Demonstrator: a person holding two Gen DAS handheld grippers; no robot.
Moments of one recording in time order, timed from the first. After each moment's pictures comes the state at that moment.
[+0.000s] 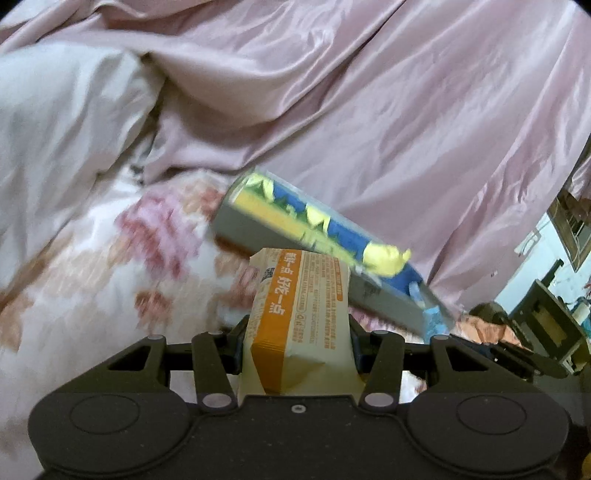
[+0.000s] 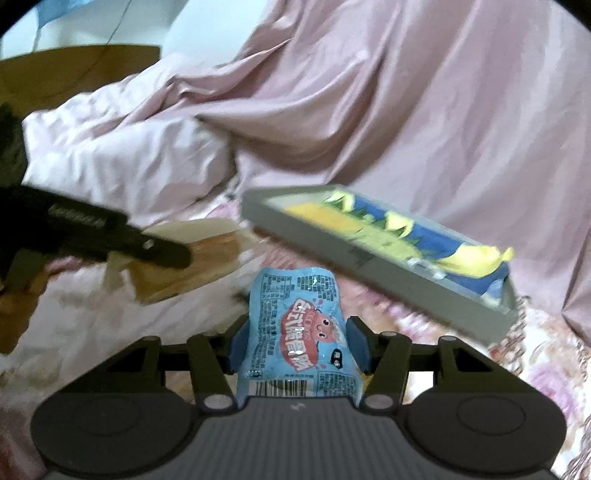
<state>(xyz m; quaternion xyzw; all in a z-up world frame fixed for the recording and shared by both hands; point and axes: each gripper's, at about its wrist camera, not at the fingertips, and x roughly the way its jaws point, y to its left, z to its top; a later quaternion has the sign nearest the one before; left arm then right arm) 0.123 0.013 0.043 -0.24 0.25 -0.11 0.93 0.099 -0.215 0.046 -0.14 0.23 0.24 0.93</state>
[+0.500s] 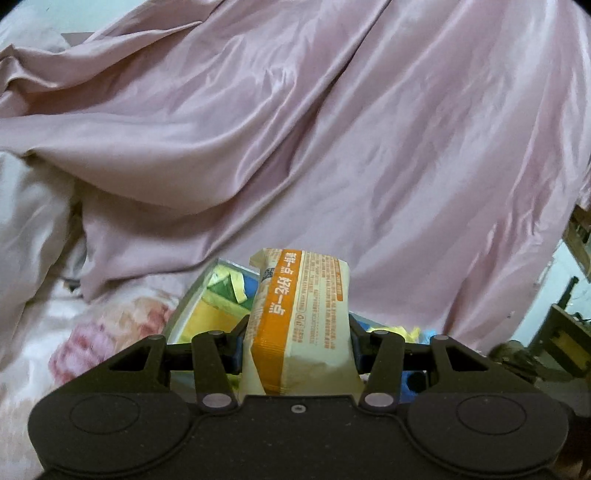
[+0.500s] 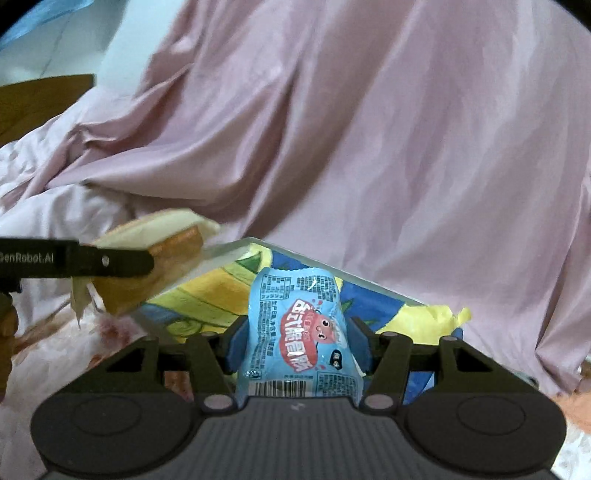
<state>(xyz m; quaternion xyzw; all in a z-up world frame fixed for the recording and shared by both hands) 0.245 -0.014 0.083 -0.19 0.17 -0.10 0.96 0.233 -0.231 0.084 -0.10 0.22 0.18 0.95</state>
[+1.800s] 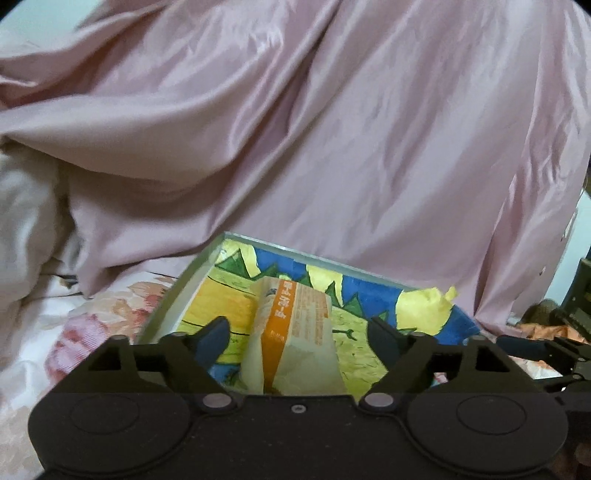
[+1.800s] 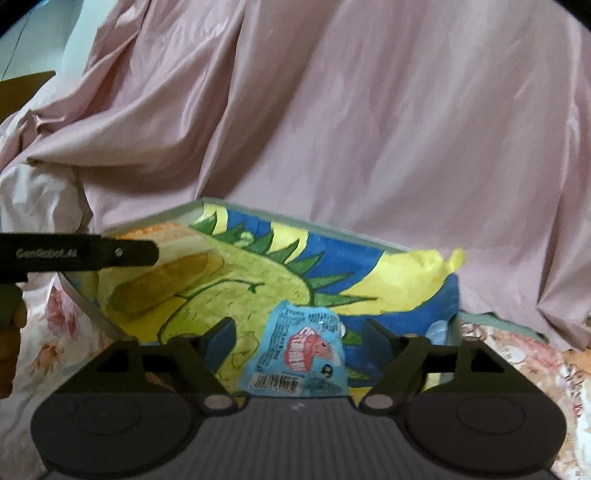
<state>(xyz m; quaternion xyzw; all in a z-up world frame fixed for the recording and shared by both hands) 0.254 -0.036 0.053 -0.13 0.20 -0.08 0.97 0.258 -0.254 0.034 -0.07 0.23 0.14 0.96</state>
